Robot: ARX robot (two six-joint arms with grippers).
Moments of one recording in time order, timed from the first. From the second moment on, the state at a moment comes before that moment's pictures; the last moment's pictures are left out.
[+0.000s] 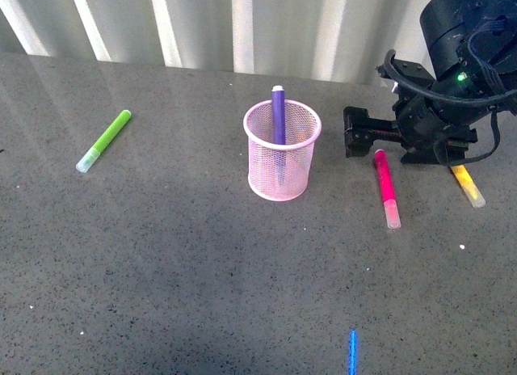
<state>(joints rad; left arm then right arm) 0.00 0.00 0.02 0.00 0.00 0.00 0.17 2.36 1.45 -0.15 -0.14 0.17</state>
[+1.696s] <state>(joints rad) 0.00 0.00 0.02 0.00 0.00 0.00 0.40 2.07 1.13 1.02 -0.39 0.25</state>
